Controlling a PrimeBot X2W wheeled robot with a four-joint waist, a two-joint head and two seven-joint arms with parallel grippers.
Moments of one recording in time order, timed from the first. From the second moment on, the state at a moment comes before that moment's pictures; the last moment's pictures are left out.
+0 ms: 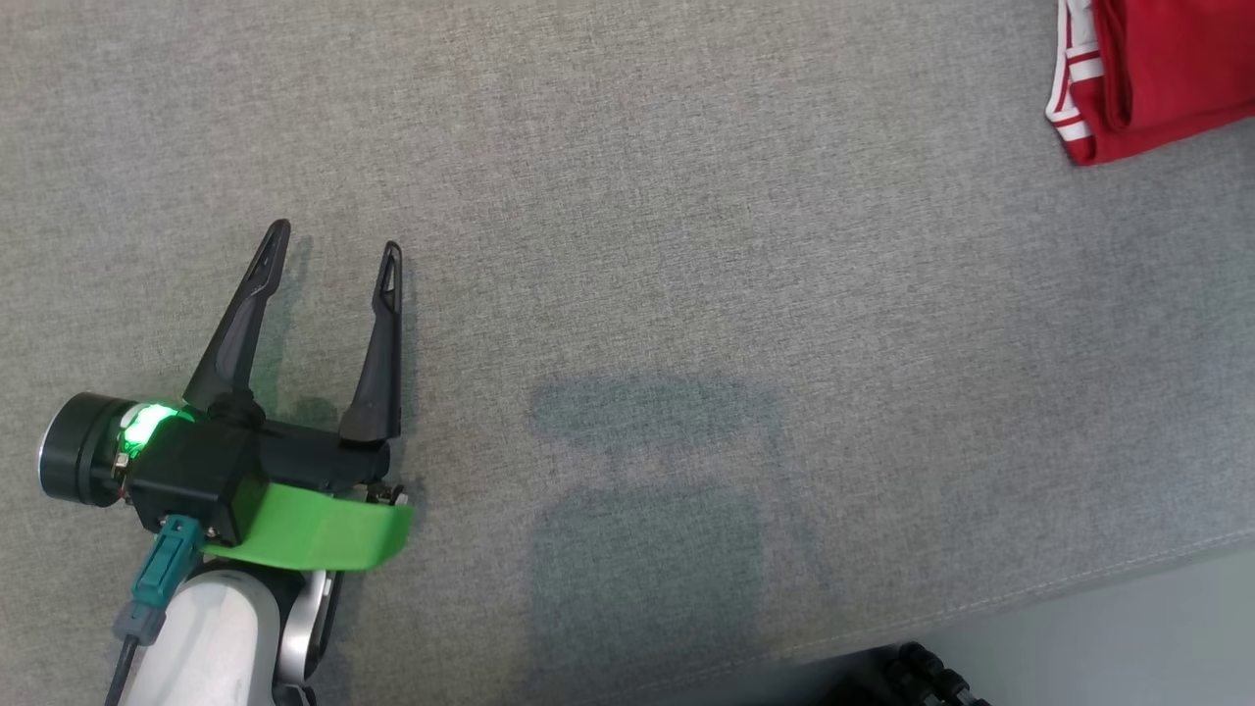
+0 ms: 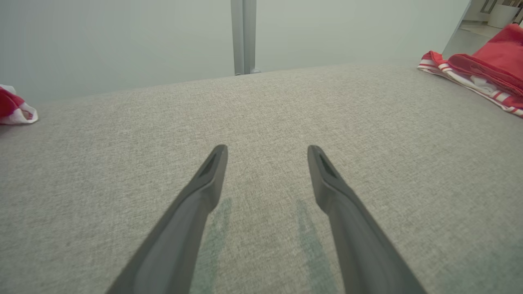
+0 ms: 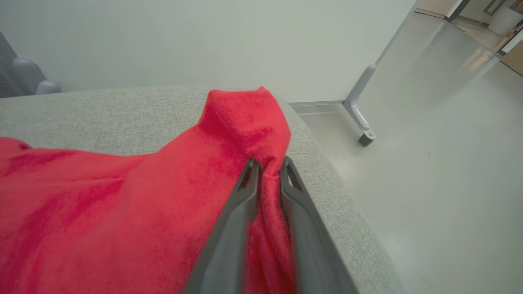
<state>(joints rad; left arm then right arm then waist) -0.22 0.21 -0.20 -0.21 -0.14 -0.03 -0.10 -1.31 -0.54 0.39 1.27 0.59 0.13 -0.26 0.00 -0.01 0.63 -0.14</state>
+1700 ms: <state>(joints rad) -0.04 0.07 -0.09 0.14 -0.29 0.02 -0.26 -0.30 -0.12 0.02 0.30 0.27 0.13 -0.25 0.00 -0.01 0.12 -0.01</state>
